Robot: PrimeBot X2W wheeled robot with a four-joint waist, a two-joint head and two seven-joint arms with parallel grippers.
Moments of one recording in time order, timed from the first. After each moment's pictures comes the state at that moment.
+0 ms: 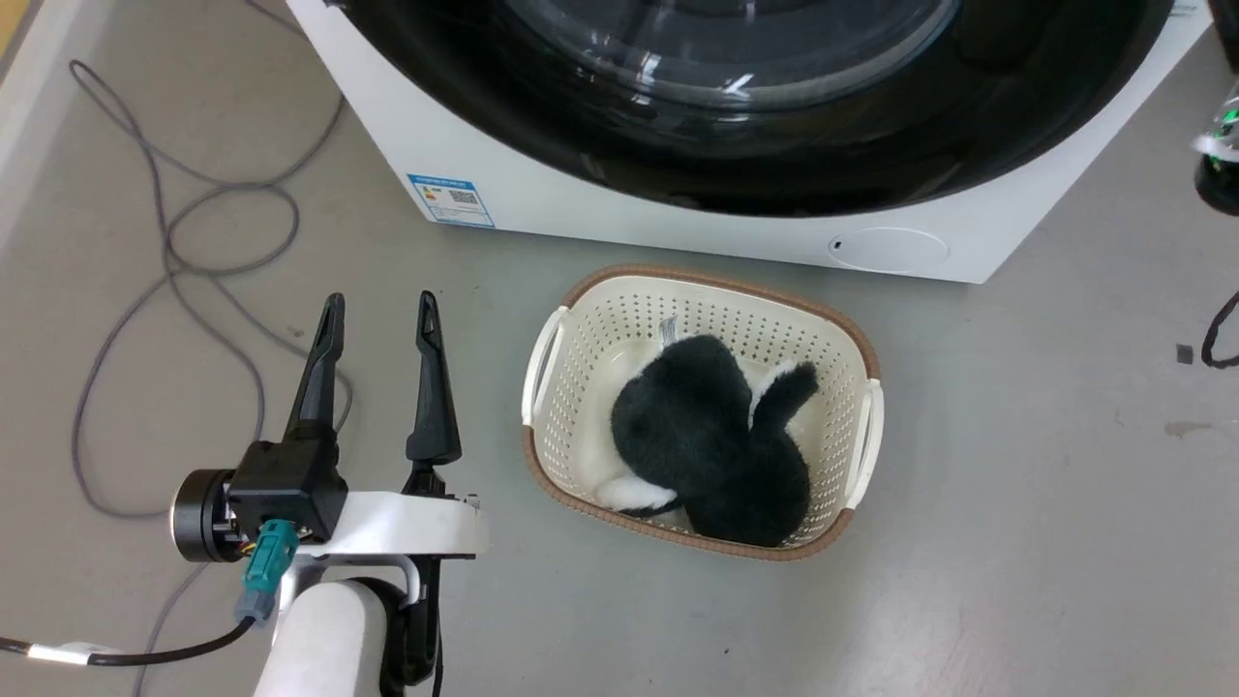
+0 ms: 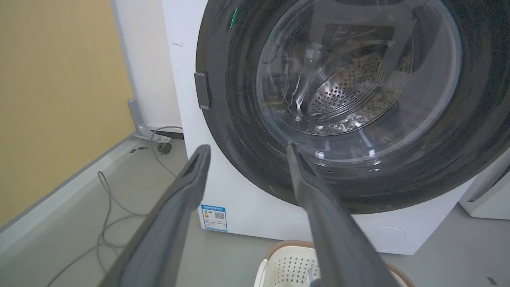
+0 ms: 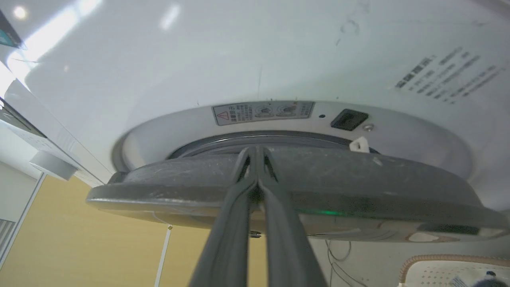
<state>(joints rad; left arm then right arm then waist) -0.23 0.05 -0.12 0.01 -0.14 0.12 -0.26 -1.13 -0.33 0.01 0.89 1.54 0.13 0.37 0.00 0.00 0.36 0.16</state>
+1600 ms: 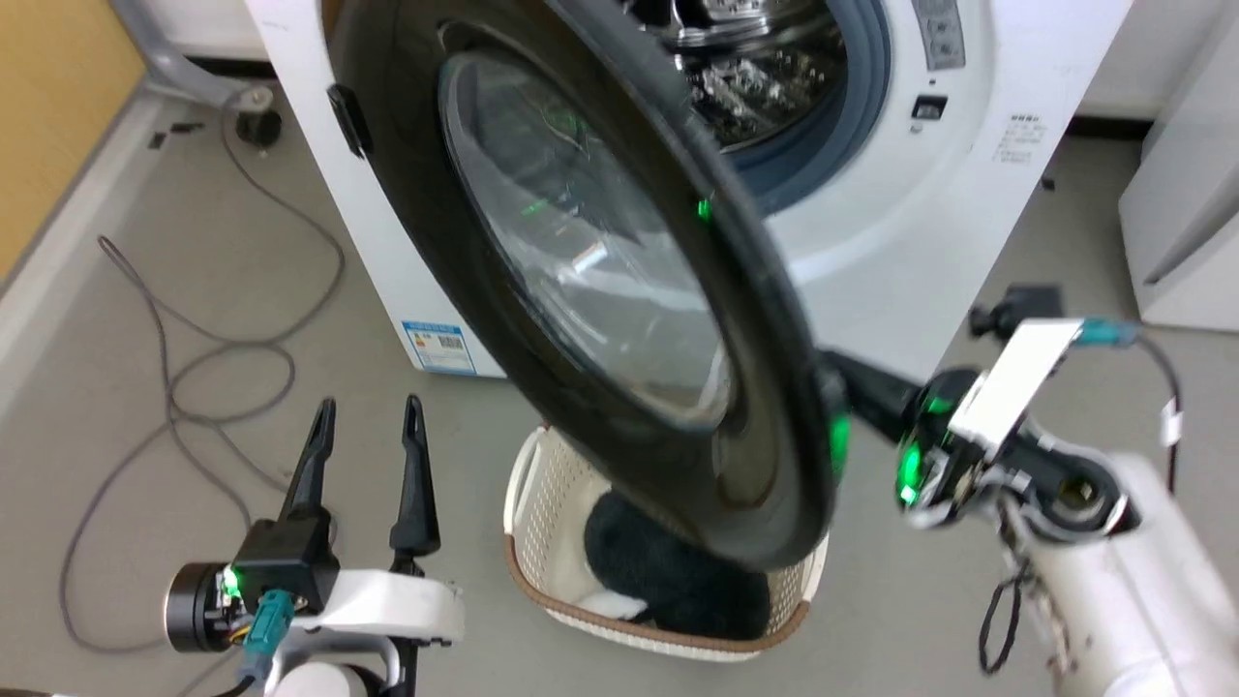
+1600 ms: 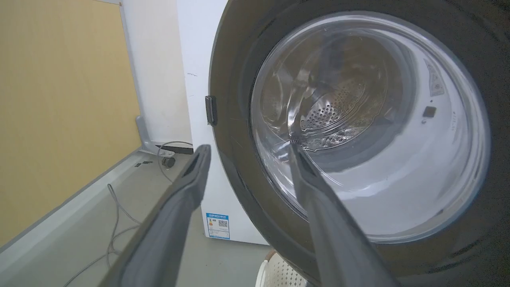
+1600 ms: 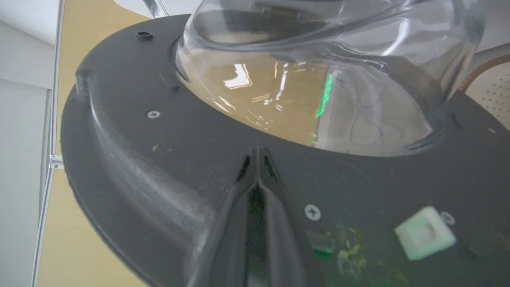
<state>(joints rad) -0.10 0.05 -0.06 0.06 -0.10 0.08 -0.26 -0.56 -0.14 0.17 0.48 1.61 0.13 0.70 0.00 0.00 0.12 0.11</state>
